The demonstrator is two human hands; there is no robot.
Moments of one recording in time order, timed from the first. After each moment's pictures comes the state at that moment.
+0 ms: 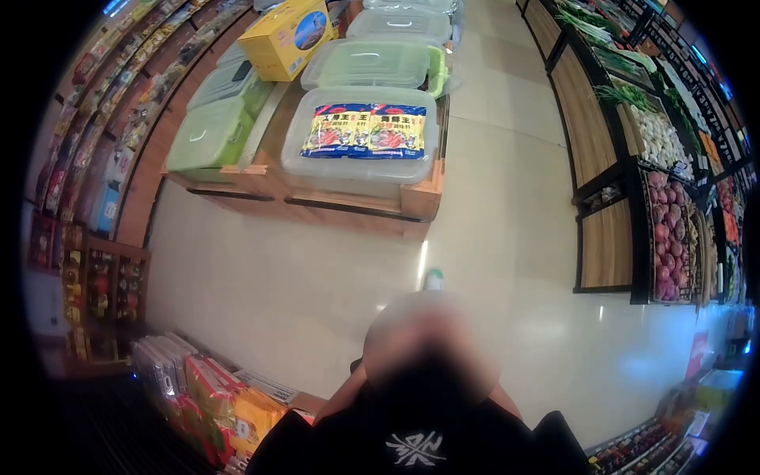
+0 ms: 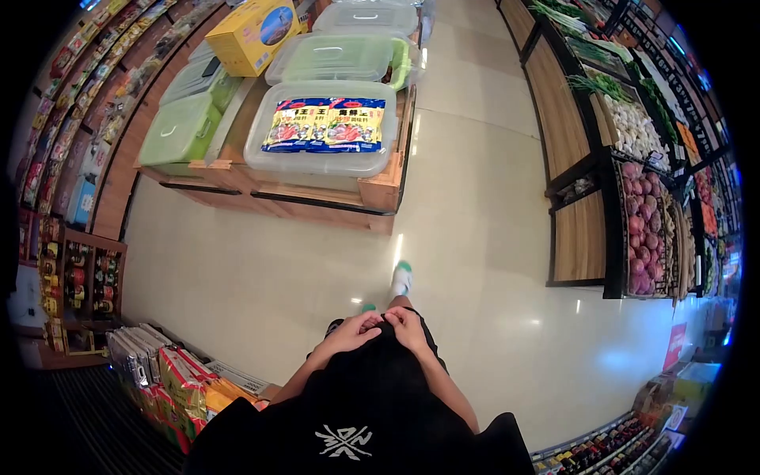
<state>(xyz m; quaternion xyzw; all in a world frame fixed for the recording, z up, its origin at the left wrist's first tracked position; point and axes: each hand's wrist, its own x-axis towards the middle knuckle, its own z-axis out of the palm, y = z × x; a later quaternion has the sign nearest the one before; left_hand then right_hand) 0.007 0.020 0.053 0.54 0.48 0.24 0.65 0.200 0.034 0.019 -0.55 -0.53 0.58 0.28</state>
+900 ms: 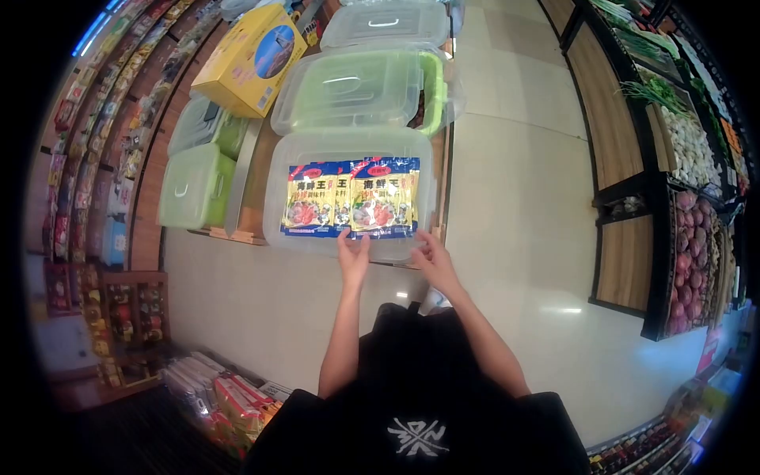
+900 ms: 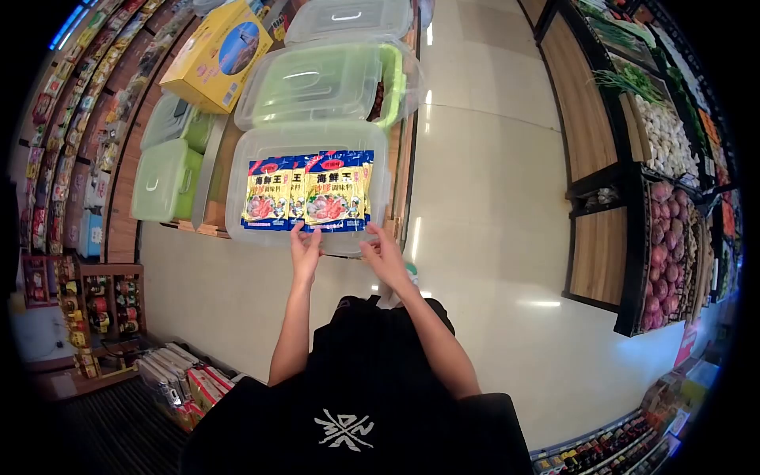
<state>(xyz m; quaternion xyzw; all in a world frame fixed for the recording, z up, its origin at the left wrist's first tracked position) -0.068 0.401 0.046 0.32 0.70 0.49 0.40 0.135 0.410 0.048 -0.48 -0.53 0.59 0.38</state>
